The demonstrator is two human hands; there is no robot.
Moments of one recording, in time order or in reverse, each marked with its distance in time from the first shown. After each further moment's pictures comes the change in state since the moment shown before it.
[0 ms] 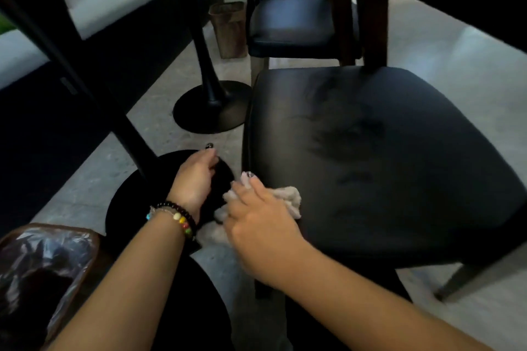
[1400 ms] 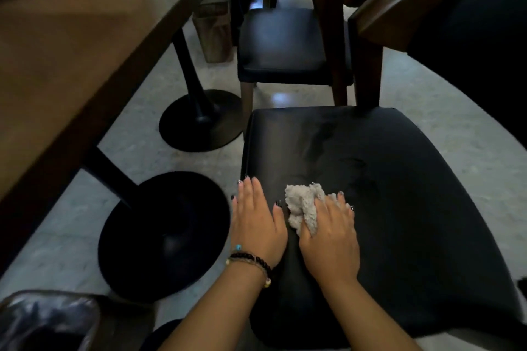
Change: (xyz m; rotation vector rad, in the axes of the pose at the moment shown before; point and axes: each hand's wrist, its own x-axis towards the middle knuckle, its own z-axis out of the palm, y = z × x) left_hand 0.017 0.038 0.086 0.967 -0.048 0.380; right_hand 0.009 0.111 0.021 0.214 0.189 0.958
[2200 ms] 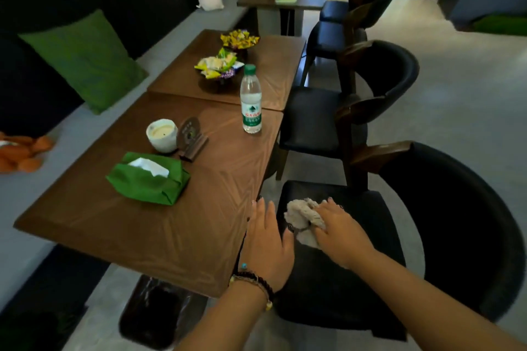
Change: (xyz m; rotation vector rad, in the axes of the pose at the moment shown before) left_hand -0.080 0.167 -0.382 -0.114 -0.023 -0.044; right_hand 0.116 -0.168 -0.387 0.098 -0.581 -0.219
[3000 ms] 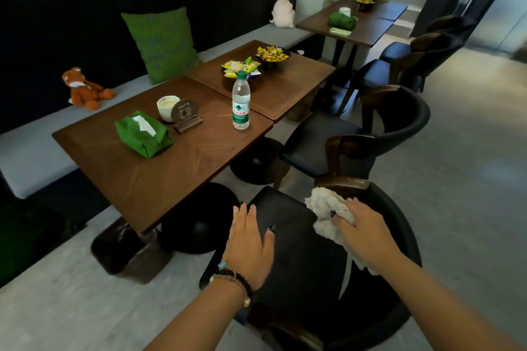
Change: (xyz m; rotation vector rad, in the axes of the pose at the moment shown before) left_hand -0.031 0.202 0.120 -0.127 0.241 -0.346; right_hand -0.016 0.190 -0.195 0.058 -0.034 -0.159
